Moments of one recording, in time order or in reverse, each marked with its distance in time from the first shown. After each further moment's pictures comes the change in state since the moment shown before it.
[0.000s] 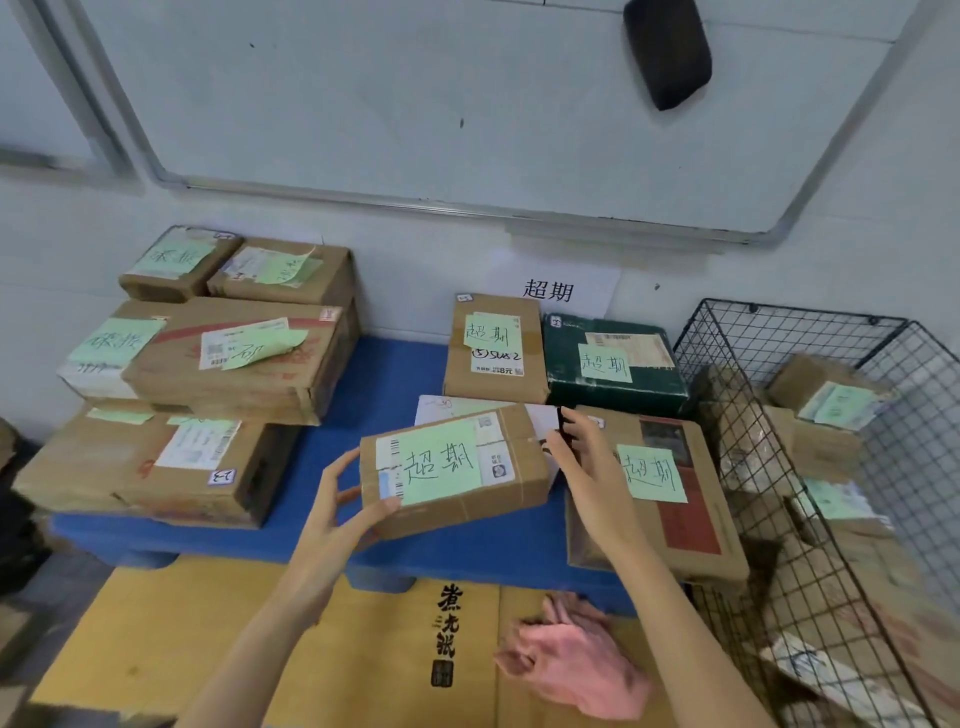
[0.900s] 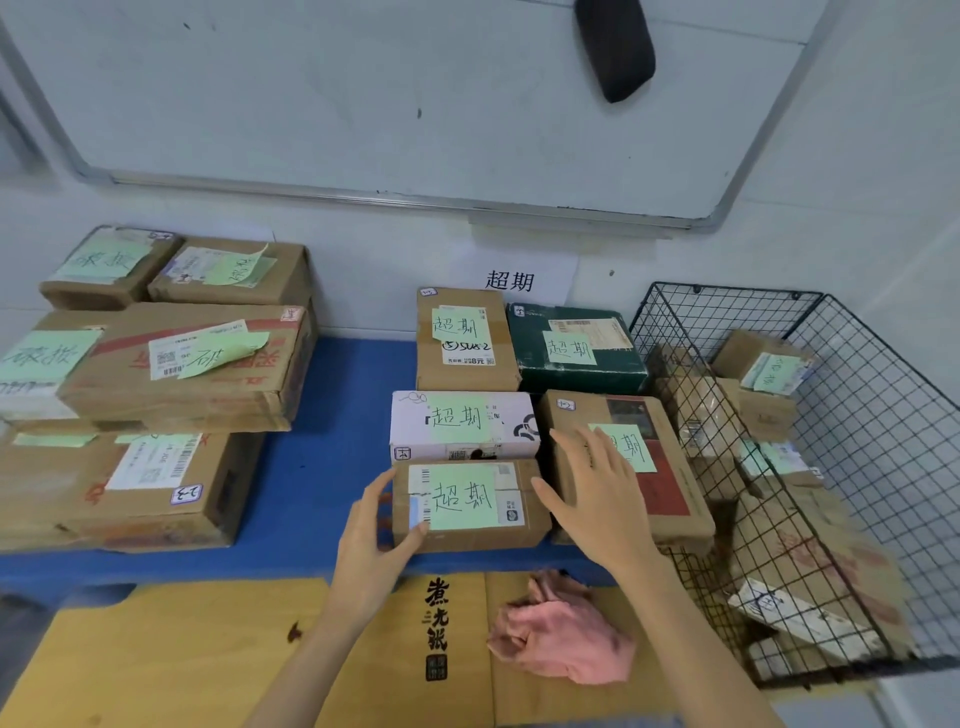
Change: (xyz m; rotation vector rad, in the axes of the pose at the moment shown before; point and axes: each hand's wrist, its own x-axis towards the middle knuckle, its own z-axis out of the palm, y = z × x) left_hand 0.024 -0.064 0.032 0.331 -0.037 0.137; right_hand -0.027 0.035 -0.014 -0.990 0.091 -0.150
